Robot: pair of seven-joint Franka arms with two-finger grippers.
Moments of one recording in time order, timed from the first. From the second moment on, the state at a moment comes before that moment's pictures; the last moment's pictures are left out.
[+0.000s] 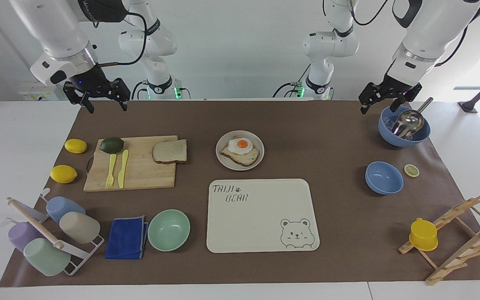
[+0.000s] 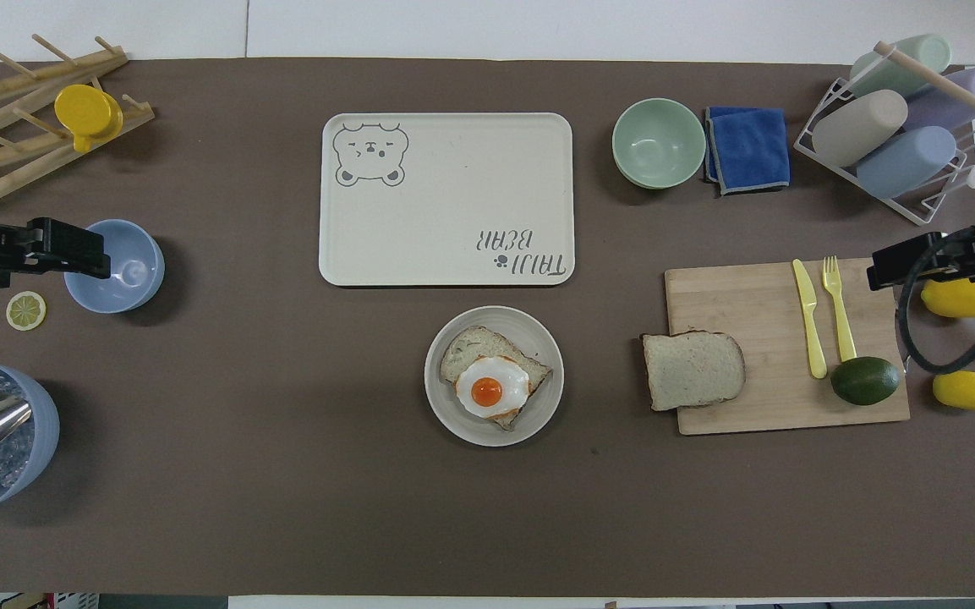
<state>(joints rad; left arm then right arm) -0.09 -0.04 -0.04 -1.60 -0.02 1.54 -0.13 -0.02 -0.02 0.03 -1.58 0.01 1.50 -0.05</state>
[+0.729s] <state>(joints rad) -0.09 -0.04 -0.04 -1.60 -0.02 1.54 -0.13 -0.01 -0.02 0.03 -1.59 0.01 1.50 -0.06</state>
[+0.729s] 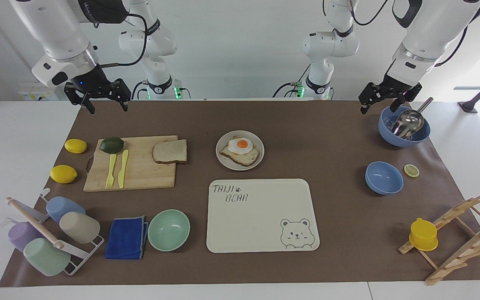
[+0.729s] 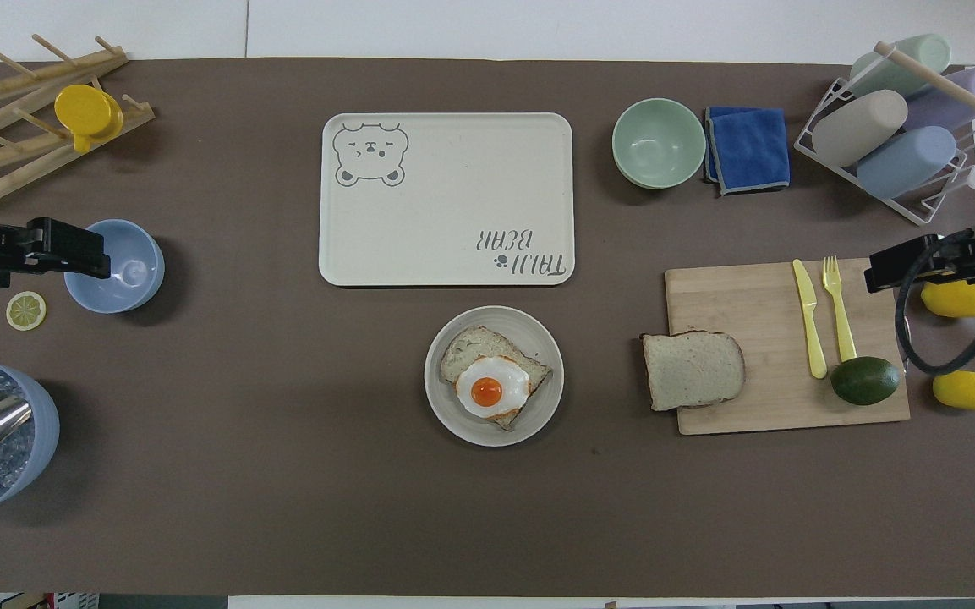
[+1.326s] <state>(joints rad) -0.09 -0.04 -0.04 -1.60 -0.02 1.54 -0.13 0.33 0.04 0.05 -1.75 0.01 1.72 0.30</state>
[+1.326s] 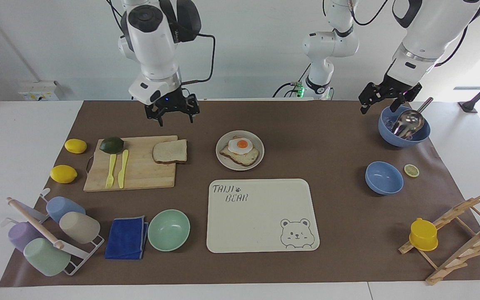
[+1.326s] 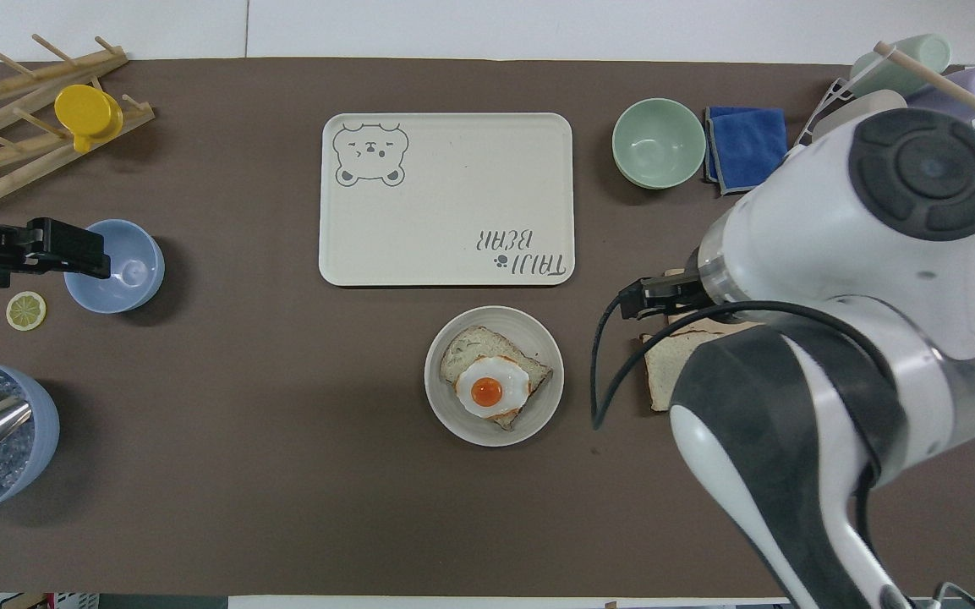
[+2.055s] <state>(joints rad) -0.09 -0.04 -0.04 -1.60 -0.02 1.54 -0.13 0.45 0.13 0.04 -2.05 -0.28 1.89 0.49</state>
